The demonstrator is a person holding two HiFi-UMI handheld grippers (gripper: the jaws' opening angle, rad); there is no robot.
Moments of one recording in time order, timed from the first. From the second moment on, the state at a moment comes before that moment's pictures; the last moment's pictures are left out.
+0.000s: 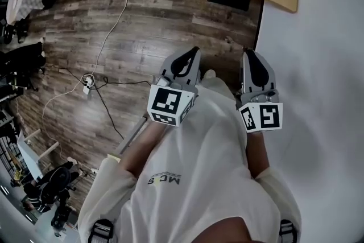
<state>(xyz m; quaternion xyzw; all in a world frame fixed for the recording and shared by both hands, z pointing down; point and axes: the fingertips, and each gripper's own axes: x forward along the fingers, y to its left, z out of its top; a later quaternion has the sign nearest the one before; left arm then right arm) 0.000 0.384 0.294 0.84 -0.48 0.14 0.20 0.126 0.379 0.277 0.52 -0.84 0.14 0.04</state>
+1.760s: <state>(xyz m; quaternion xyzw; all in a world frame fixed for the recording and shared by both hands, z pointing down) -0.133 0.005 0.325 0.87 -0.43 0.11 0.22 0.027 0.044 0.309 0.60 -0.78 0.17 0.08</state>
